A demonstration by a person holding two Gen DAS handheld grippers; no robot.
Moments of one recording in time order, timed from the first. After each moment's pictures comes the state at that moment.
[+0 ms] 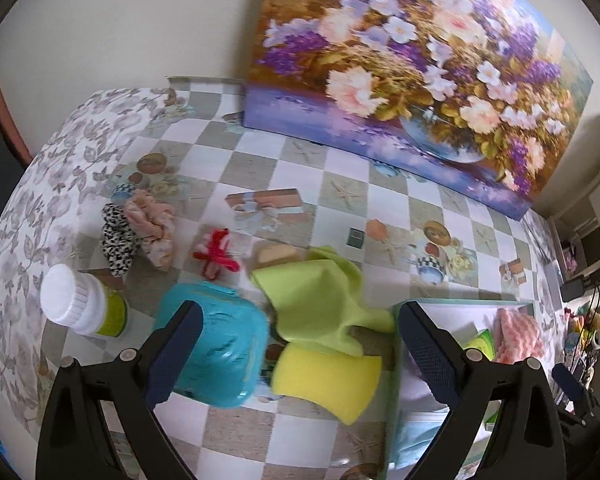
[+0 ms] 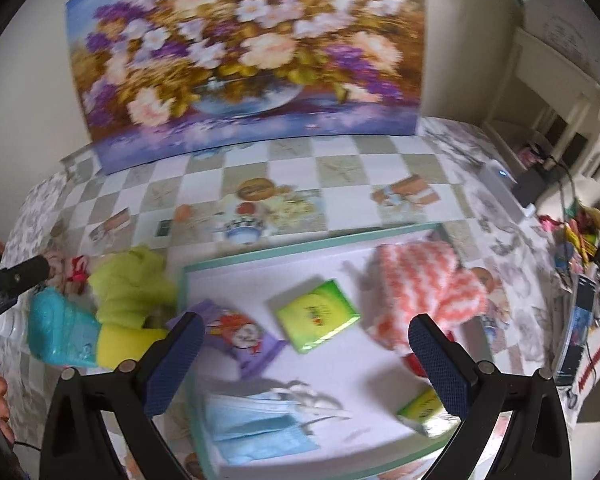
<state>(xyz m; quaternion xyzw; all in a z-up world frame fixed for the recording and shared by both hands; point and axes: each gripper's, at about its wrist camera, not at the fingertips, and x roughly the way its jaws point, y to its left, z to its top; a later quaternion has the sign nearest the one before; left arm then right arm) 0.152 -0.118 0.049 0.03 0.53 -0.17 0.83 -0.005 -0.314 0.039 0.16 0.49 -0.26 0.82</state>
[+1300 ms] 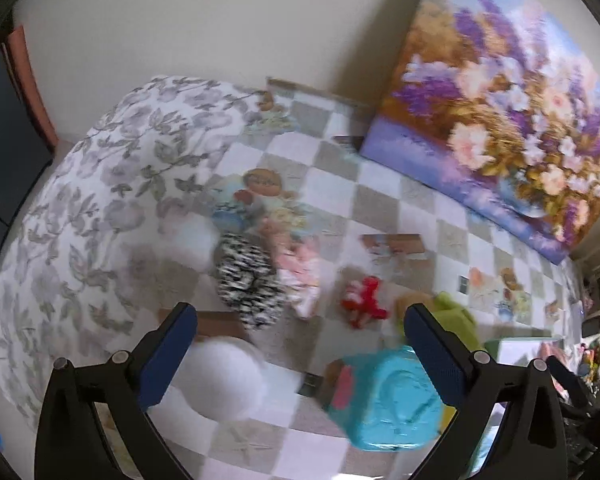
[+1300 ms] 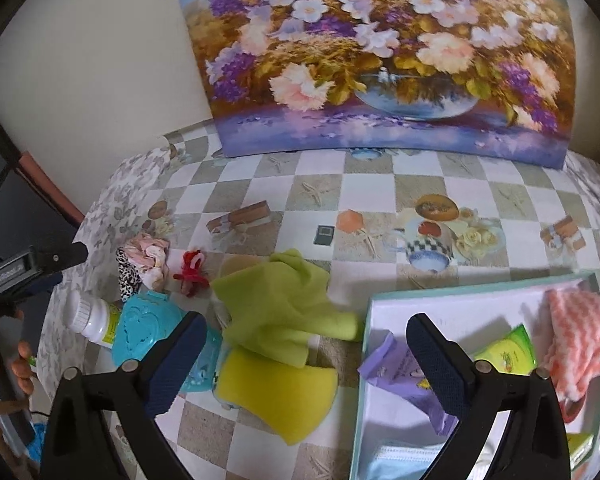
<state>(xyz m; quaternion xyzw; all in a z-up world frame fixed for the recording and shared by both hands) 0.240 0.019 0.042 0.00 0.54 -0.13 0.83 0.084 -0.235 0.019 0.17 0.47 -0.09 0.86</state>
